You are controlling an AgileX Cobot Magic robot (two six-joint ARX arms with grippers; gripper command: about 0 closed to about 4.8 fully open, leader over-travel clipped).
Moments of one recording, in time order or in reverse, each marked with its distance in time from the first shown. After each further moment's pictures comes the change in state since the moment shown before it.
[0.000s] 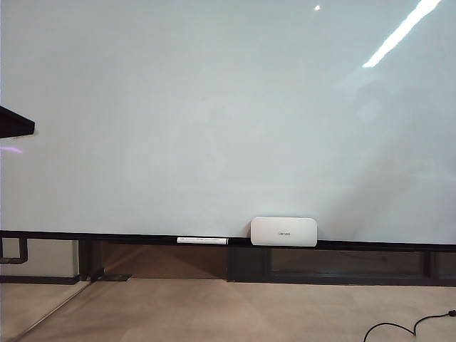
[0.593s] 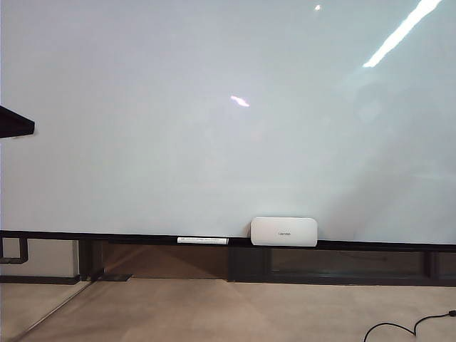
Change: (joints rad) left arm 0.000 0.000 0.000 0.000 0.000 -0.014; right arm 0.003 0.007 0.014 0.006 0.005 -0.048
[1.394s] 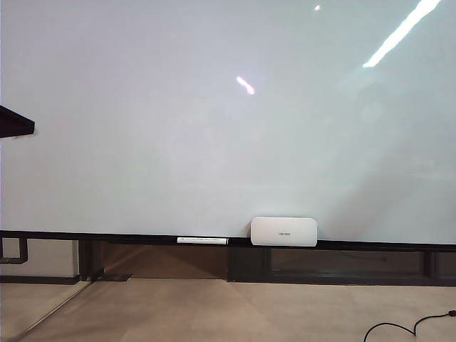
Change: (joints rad) left arm 0.000 0.000 0.000 0.000 -0.001 -0.010; right arm 0.000 0.048 0.111 -0.061 -0.024 0.028
